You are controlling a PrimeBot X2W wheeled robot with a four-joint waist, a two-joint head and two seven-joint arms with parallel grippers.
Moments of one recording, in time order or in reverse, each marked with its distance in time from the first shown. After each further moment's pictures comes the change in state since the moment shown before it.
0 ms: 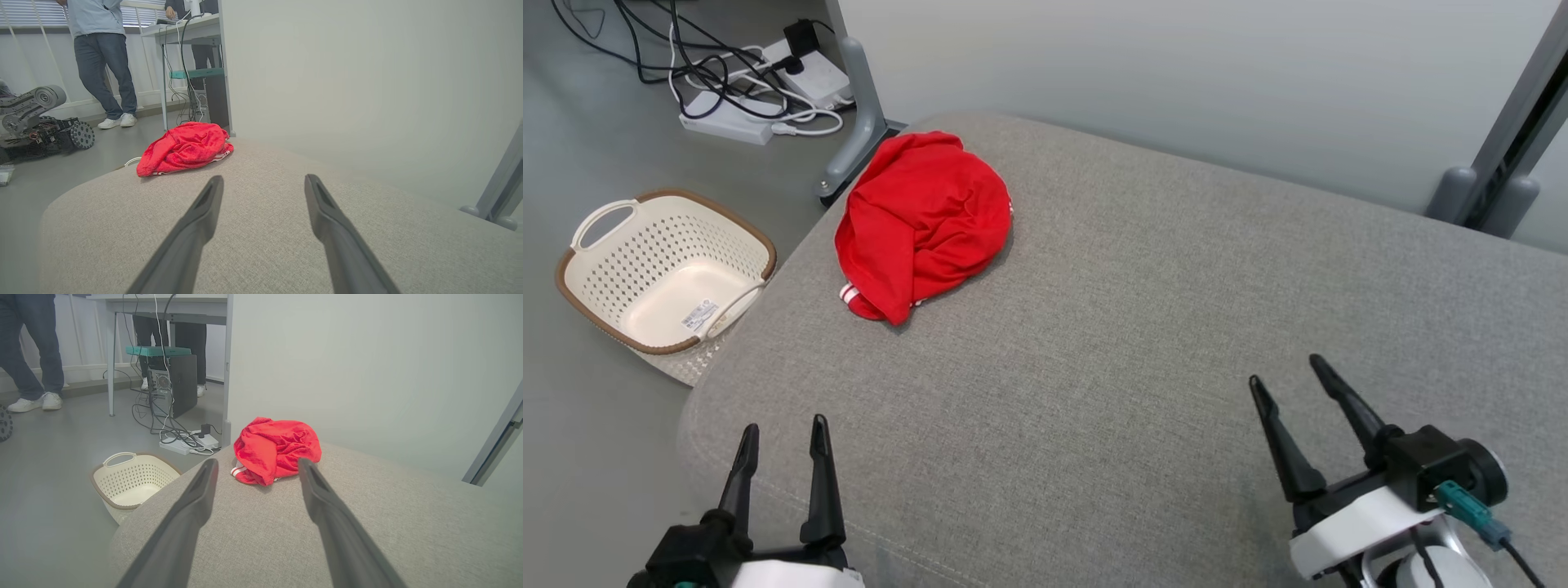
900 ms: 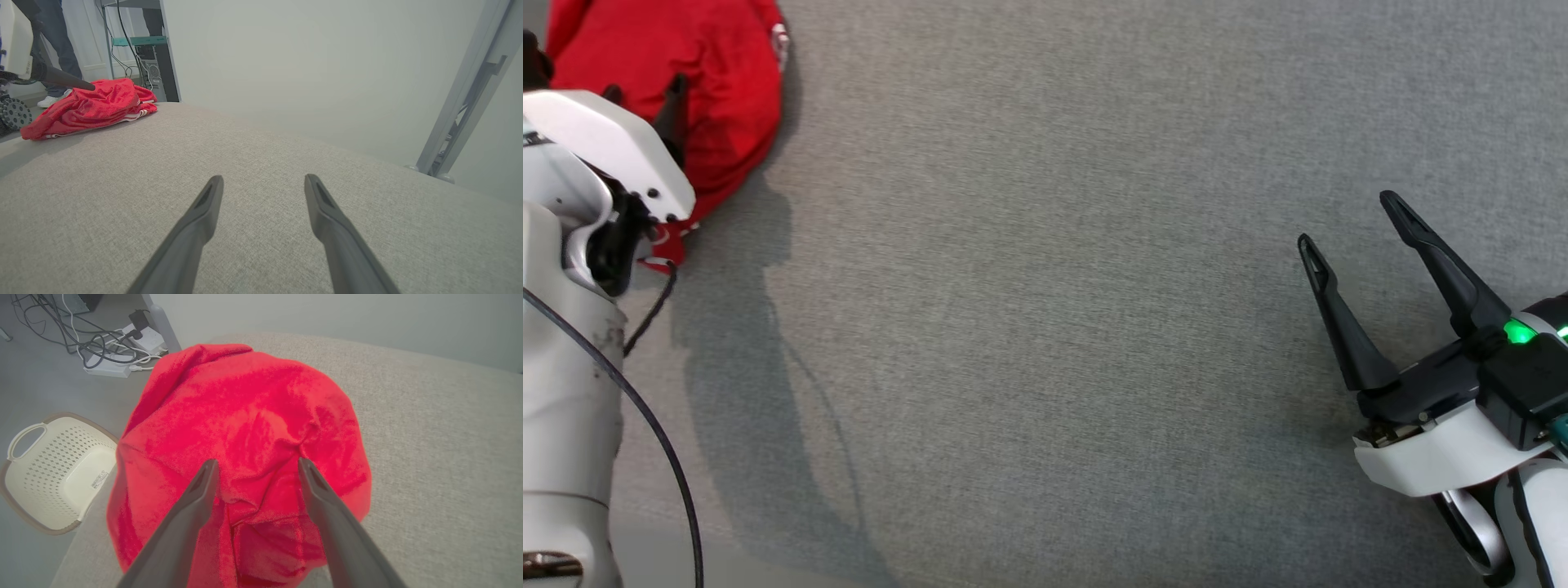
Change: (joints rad) left arm -1.029 0.222 0.020 0.754 -0.160 -0.151 0.516; right arm -0.101 -0.158 -0.045 -0.449 -0.093 0.000 0.175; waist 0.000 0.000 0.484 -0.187
